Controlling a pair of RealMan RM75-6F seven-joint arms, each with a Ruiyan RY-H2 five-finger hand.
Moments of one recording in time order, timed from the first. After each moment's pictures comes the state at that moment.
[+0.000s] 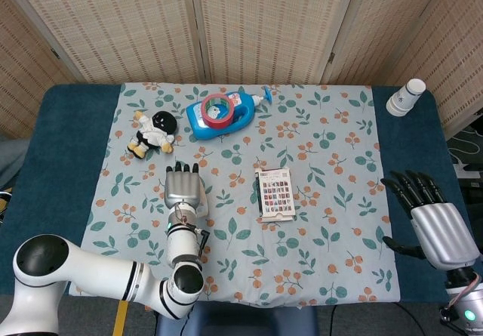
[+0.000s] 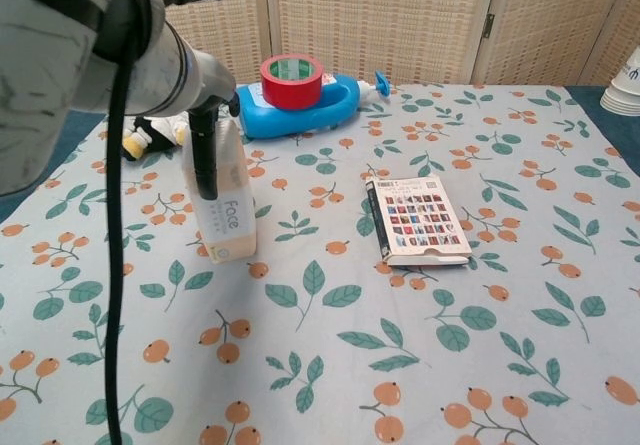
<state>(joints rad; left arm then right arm) -1.32 -1.67 -0.55 -1.78 -0.22 1.64 1.36 0.14 -0.66 0.07 -2.23 -1.52 1.37 -0.18</state>
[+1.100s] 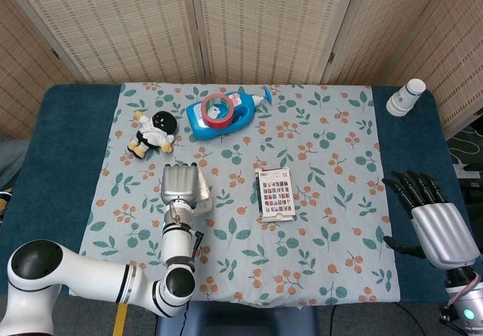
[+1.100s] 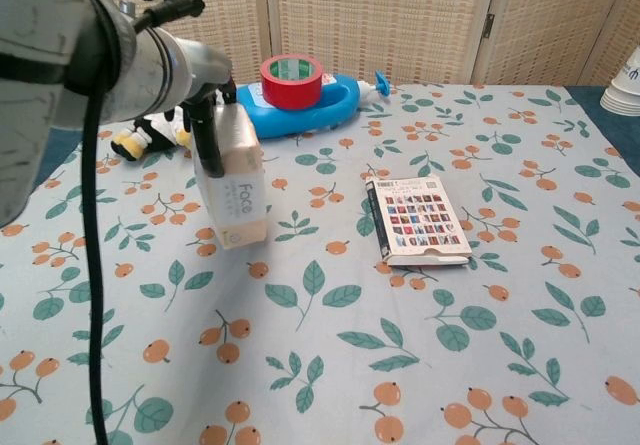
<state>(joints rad) -1.23 -1.68 -0.53 -1.80 -0.02 1.62 1.21 0.15 -0.67 0.07 -2.23 -1.51 1.37 -0.19</state>
